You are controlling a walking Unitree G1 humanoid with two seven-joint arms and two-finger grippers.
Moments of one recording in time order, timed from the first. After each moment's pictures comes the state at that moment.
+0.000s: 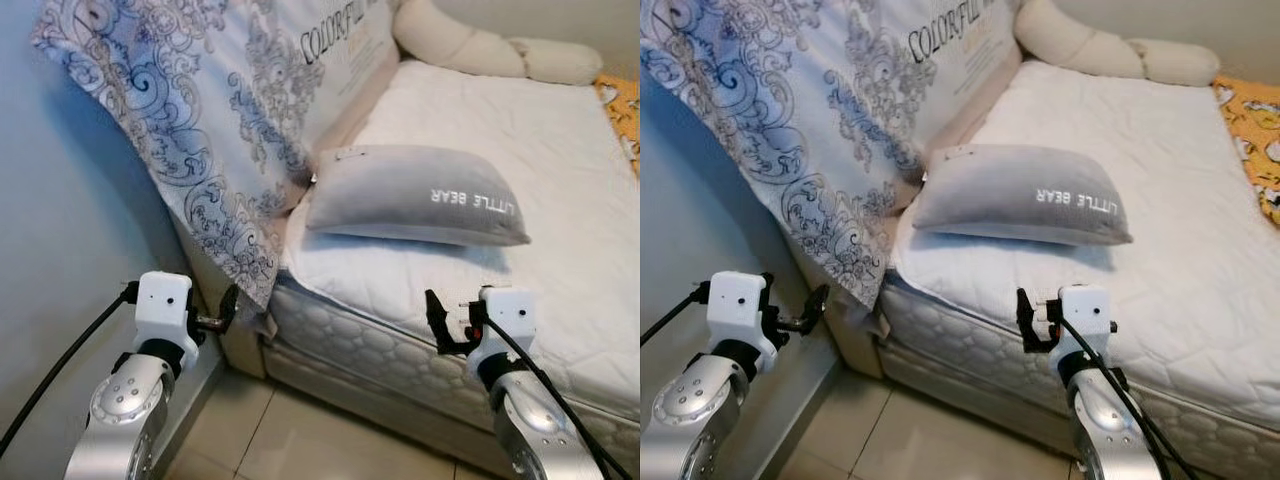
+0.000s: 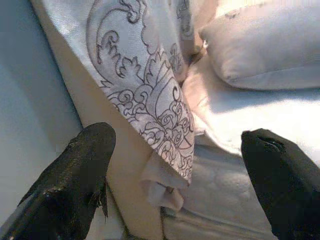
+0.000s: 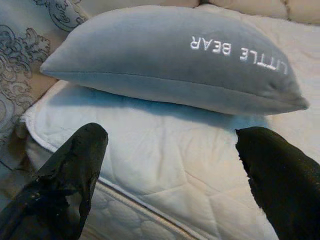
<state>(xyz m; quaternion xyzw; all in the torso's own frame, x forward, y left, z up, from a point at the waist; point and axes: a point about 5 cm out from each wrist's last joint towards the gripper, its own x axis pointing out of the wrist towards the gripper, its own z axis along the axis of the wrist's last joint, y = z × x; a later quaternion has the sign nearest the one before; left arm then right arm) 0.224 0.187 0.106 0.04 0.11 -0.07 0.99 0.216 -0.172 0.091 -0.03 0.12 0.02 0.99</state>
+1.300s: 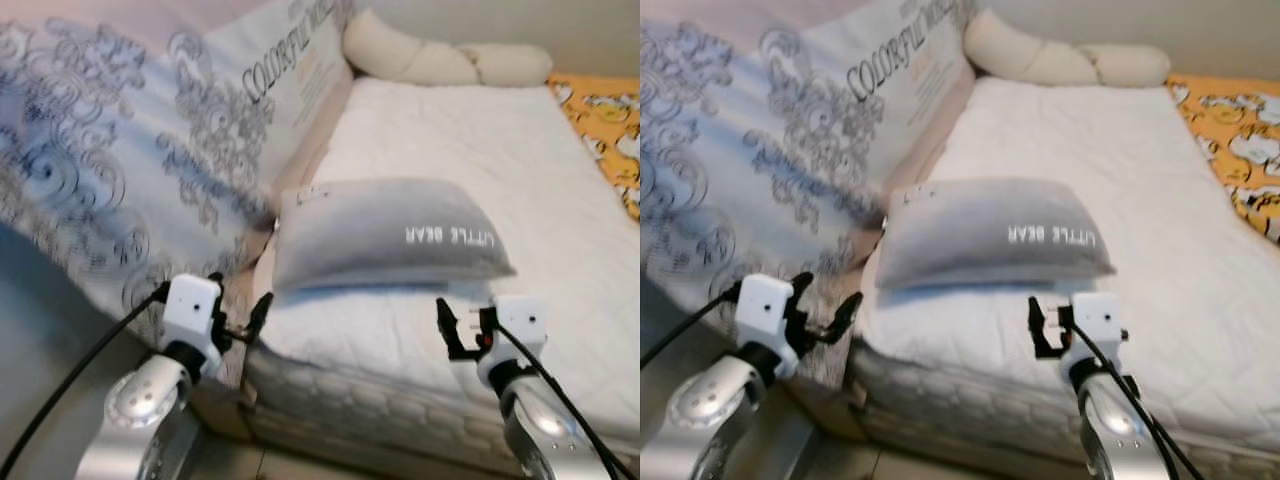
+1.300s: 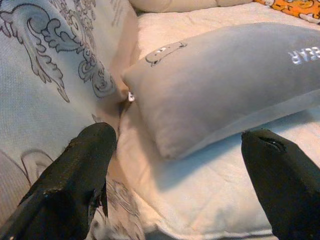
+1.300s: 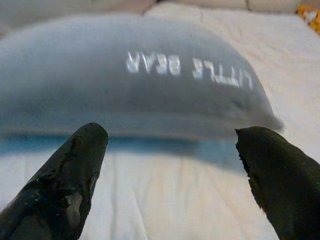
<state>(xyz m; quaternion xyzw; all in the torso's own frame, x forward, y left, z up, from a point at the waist) 0.219 0.167 0.107 0.04 0.10 -0.17 0.98 0.217 -0.176 0.090 -0.02 0.12 0.02 0.99</state>
